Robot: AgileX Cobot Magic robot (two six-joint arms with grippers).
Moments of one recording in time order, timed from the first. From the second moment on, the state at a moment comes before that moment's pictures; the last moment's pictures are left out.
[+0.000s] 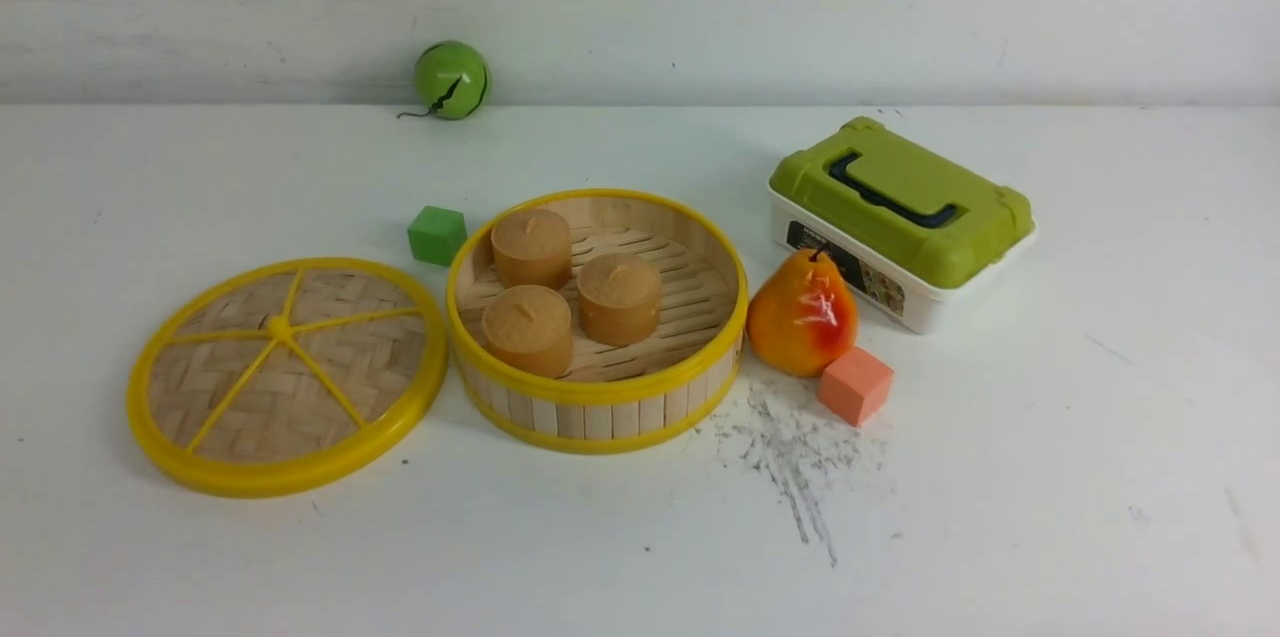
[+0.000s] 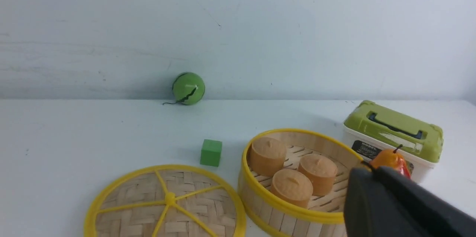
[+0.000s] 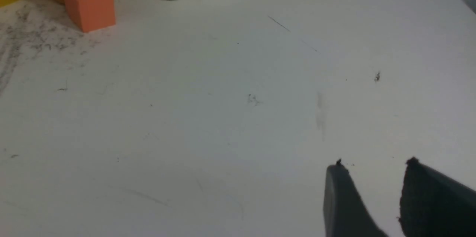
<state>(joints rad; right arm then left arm) -0.04 -0.02 0.02 -0.06 0.40 -0.03 -0.05 0.22 -0.47 -0.42 0.38 0.24</state>
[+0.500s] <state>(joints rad) -0.04 -0.02 0.02 -0.06 0.40 -0.03 -0.05 0.15 -0.11 -0.45 0.10 0.24</state>
